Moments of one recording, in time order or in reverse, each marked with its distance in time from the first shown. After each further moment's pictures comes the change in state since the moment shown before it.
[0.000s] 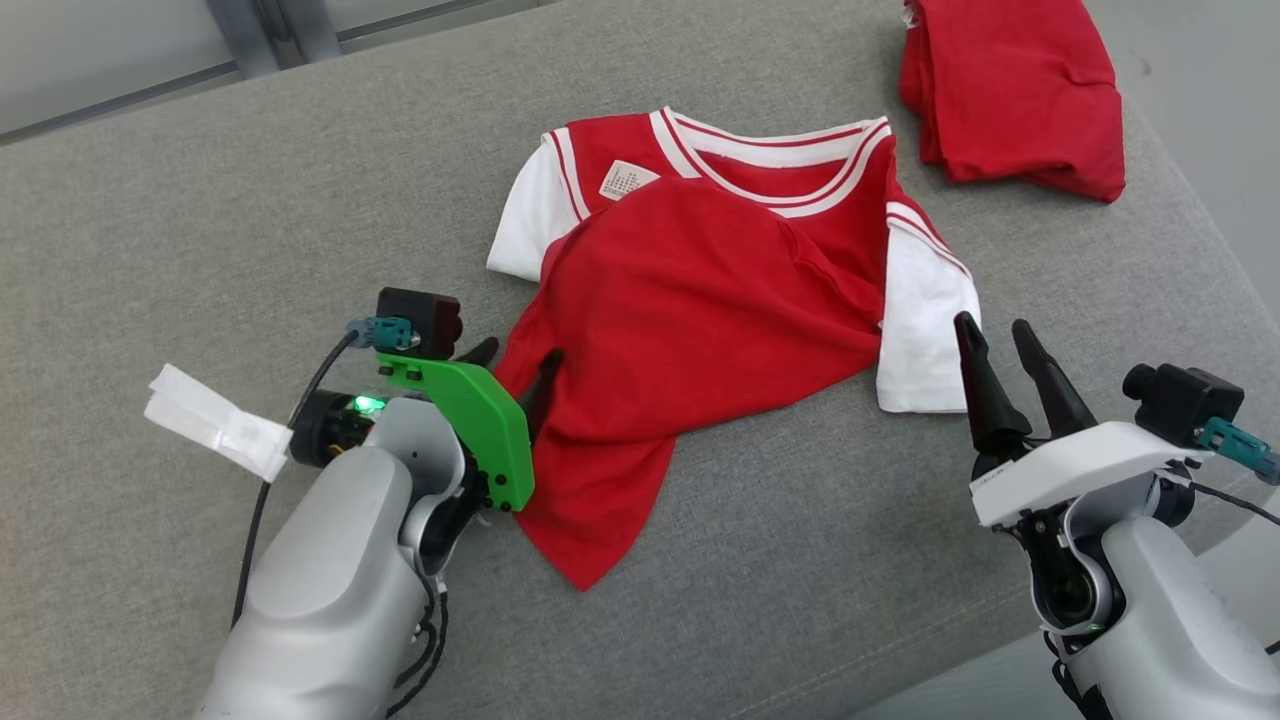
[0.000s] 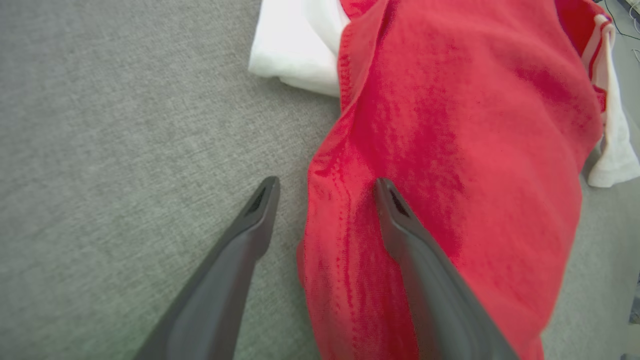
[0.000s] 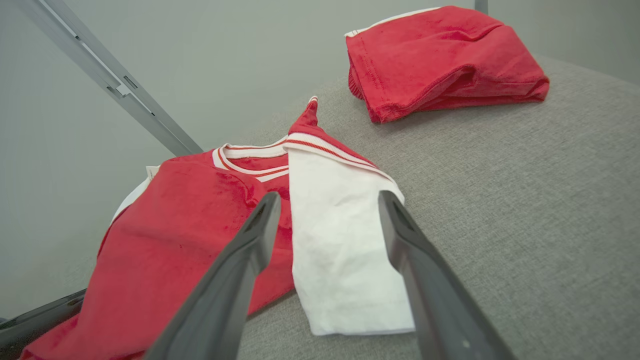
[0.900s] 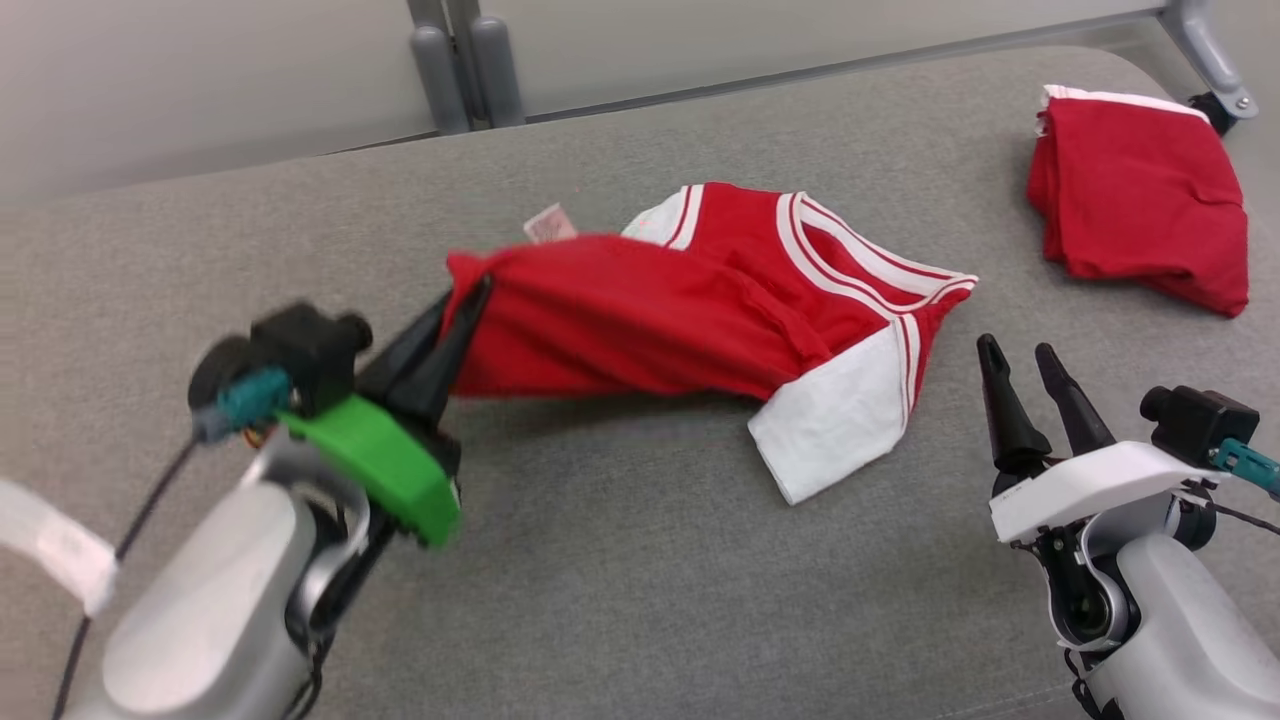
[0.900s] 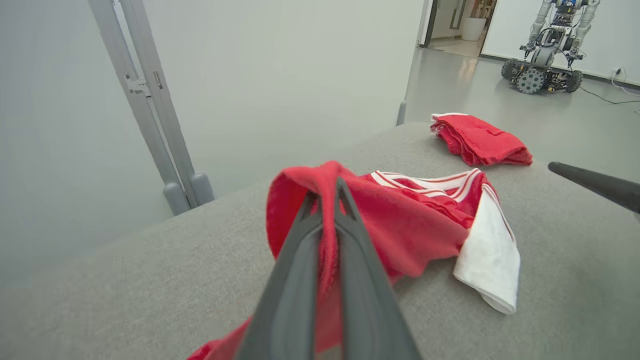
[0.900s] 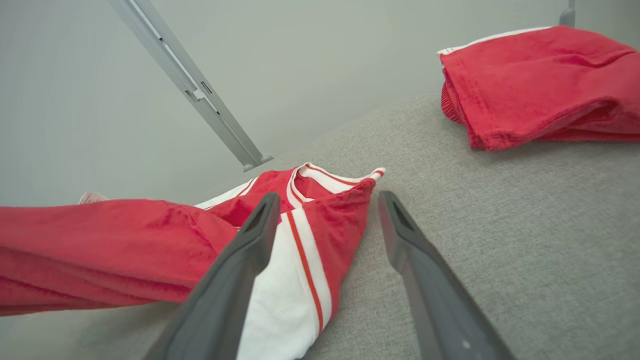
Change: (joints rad) left arm 0.065 0.319 -0.152 -0.475 -0.088 0.004 -0.268; right arm 0.008 -0.029 0.009 0.066 0.016 0.000 -0.041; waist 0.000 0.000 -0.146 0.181
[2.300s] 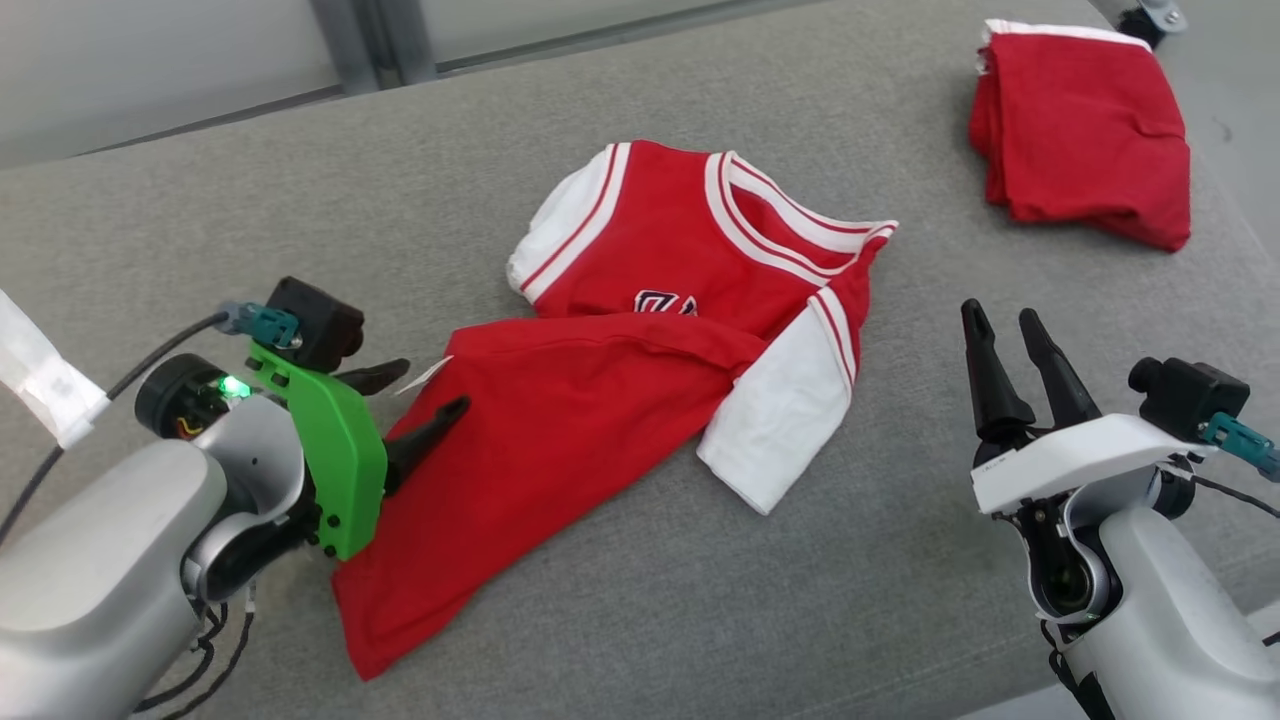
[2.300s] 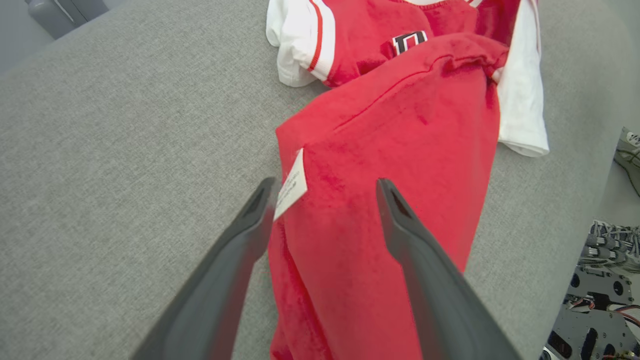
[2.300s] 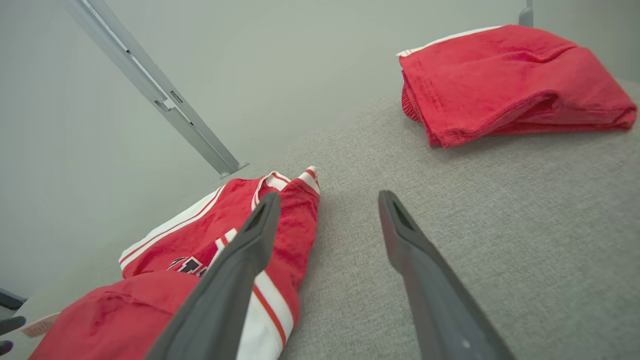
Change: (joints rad) left arm -0.179 0.246 -0.342 0.020 -0.346 -0.006 0.391; right arm -0.033 0.035 -0.010 -0.029 -0.010 0.000 0.002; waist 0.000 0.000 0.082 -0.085
